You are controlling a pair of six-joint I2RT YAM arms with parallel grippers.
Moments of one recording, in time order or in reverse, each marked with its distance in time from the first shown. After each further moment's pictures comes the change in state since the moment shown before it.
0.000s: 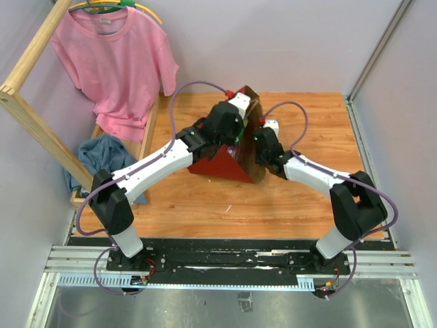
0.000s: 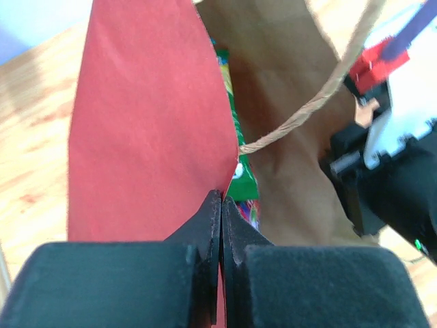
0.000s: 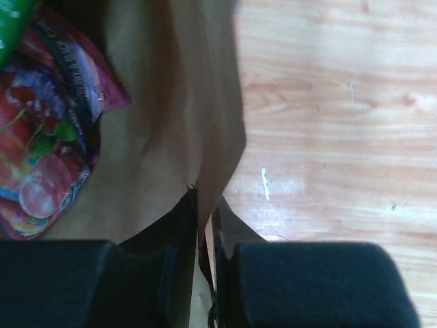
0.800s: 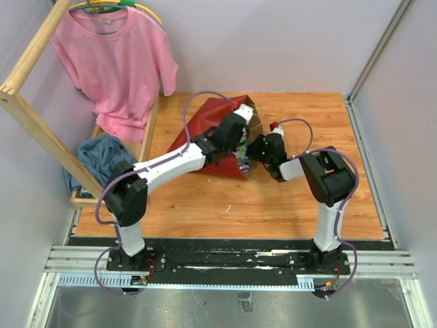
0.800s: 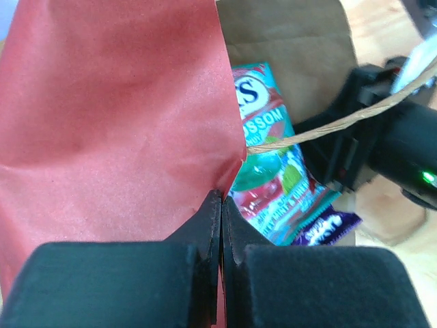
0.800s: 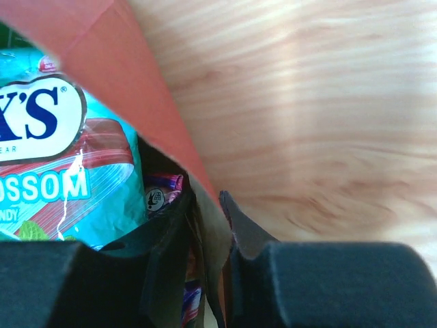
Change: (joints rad) left arm -0.076 0.106 -0.116 0.151 -0.134 0.021; right arm -0.190 0.337 -0.207 0.864 -0.425 0.330
